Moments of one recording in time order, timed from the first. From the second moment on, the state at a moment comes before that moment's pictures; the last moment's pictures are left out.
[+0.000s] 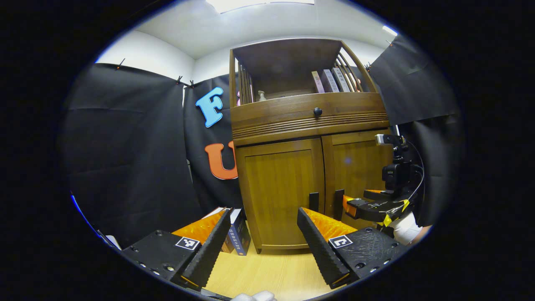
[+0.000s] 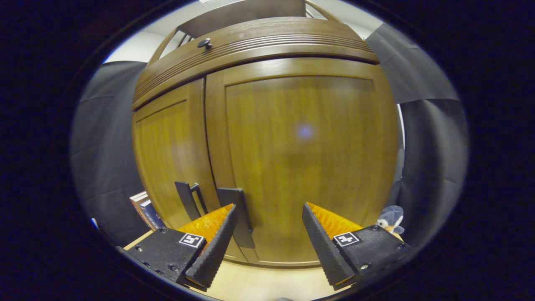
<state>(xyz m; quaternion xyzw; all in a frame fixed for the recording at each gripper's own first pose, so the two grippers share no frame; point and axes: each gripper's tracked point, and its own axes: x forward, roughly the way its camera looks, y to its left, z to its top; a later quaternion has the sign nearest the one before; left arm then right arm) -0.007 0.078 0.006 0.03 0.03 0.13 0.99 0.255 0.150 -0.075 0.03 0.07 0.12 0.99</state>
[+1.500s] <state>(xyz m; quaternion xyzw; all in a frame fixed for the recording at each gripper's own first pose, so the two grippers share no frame) -0.027 0.029 -0.005 0.01 0.01 -0.02 1.00 0.181 0.153 -0.099 0.02 0.10 0.12 0.99</state>
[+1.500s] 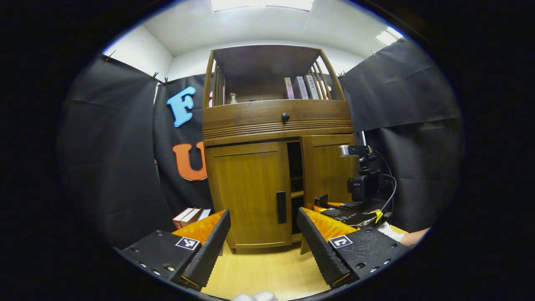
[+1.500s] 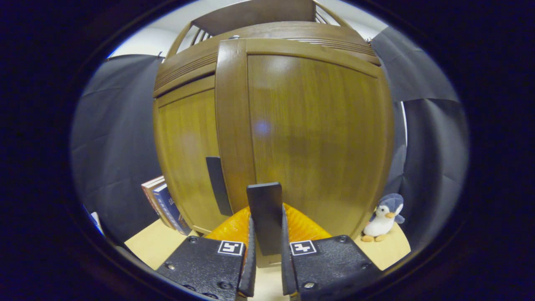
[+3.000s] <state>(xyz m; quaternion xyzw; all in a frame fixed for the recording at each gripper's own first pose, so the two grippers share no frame) -0.019 -0.156 0.003 0.00 0.02 -0.05 1.00 0.084 -0.078 -0.099 0.07 0.11 0.12 0.98</state>
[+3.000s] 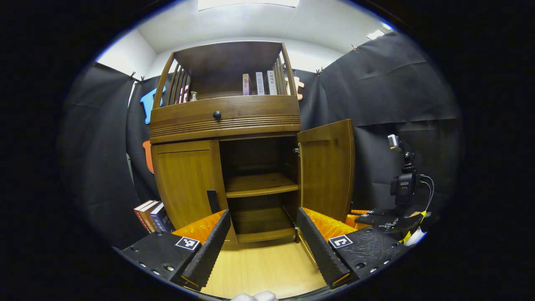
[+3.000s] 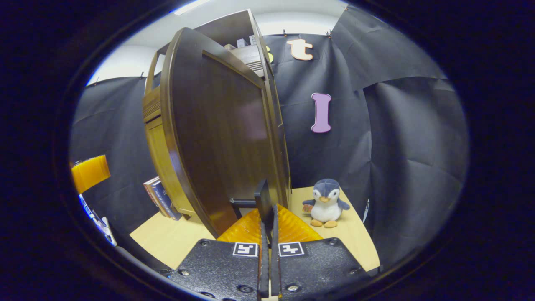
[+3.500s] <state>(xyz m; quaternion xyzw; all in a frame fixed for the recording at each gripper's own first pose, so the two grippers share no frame) -0.026 -0.179 0.007 0.00 0.02 -0.02 1.00 0.090 -0.105 -0.098 0.05 0.12 0.16 0.98</state>
